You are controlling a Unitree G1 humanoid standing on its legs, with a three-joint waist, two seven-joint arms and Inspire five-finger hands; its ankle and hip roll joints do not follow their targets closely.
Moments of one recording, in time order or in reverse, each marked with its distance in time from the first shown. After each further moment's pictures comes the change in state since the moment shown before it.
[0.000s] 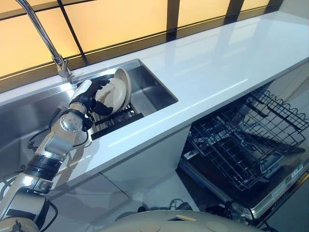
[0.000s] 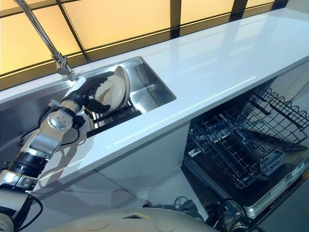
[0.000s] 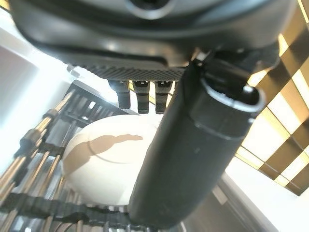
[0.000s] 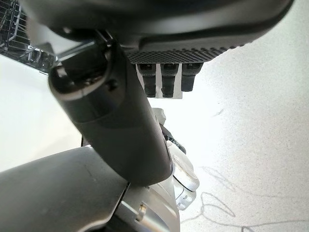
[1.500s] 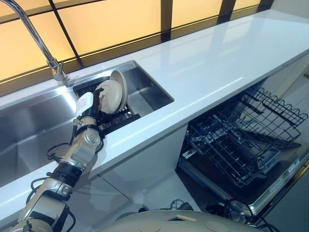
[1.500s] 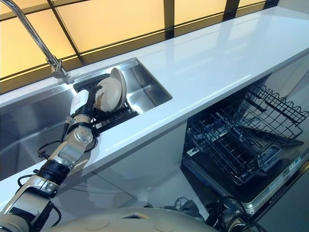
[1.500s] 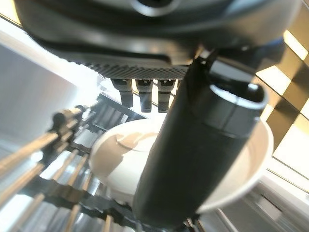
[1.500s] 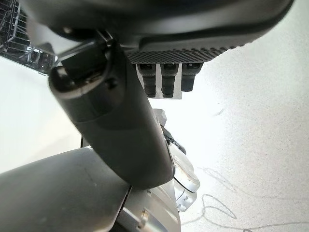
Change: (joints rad) left arm 0.010 -0.185 -0.113 0.147 0.158 0.063 0.390; right arm -0.030 0.003 0.012 0.040 -0.020 -0.011 -0.003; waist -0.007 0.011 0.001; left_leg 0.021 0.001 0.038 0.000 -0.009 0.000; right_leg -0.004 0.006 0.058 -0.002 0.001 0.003
